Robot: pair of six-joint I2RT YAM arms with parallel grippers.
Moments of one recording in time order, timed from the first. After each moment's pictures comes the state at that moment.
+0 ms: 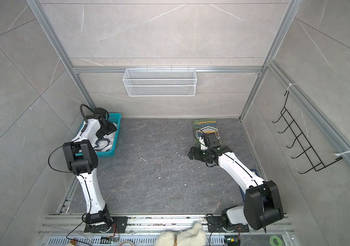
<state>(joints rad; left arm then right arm) 0.13 2.24 2.01 -0.94 -0.09 -0.50 0.31 1.39 0.99 -0.59 -0.25 0.43</state>
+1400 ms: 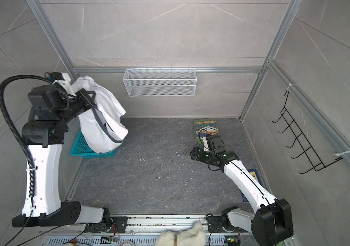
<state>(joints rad) -0.15 1.40 2.06 -0.83 0.14 -0.46 0.32 1.21 0.95 -0.61 -0.21 0.51</state>
